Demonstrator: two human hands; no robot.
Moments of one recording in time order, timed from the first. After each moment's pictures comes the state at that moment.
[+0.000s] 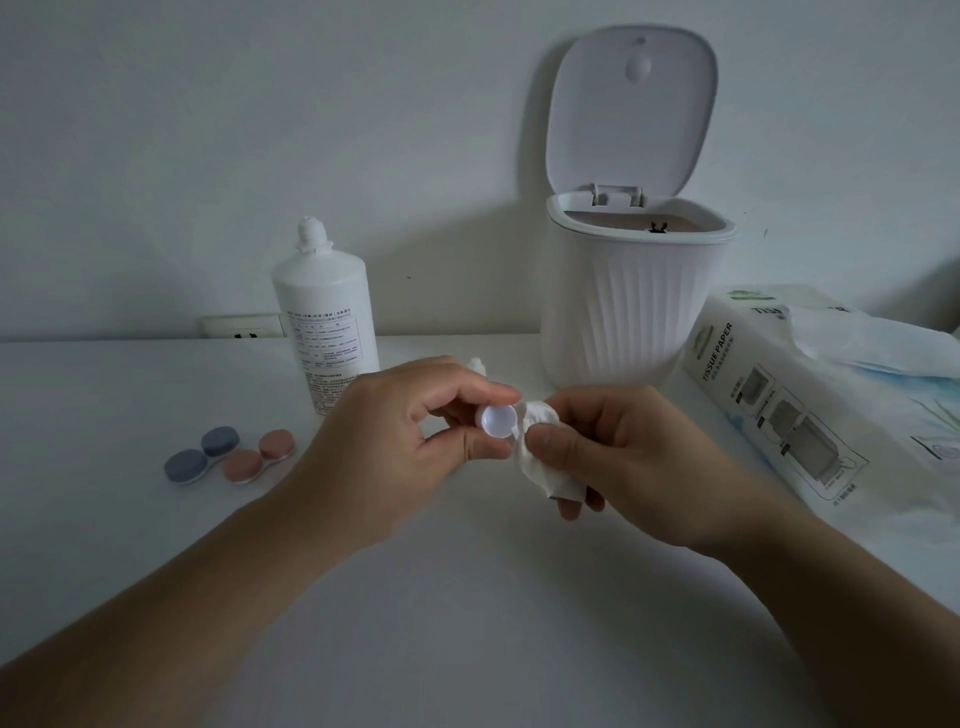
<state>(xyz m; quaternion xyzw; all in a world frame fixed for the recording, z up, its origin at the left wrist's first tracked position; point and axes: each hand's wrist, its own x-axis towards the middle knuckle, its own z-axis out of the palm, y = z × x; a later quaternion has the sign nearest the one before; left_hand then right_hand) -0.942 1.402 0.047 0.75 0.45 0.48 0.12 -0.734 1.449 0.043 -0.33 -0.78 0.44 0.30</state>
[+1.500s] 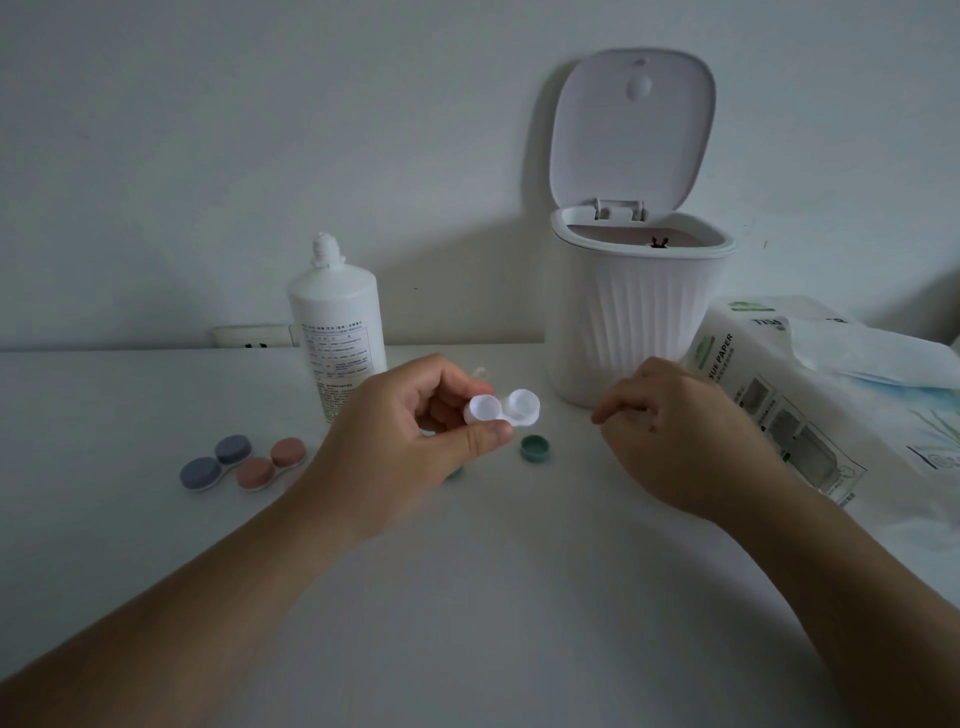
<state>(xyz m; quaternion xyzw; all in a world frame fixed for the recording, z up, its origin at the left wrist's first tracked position) -0.949 1.412 0.039 0.65 0.49 0.52 0.27 -0.715 1.467 0.048 -0.54 -0.79 0.09 0.26</state>
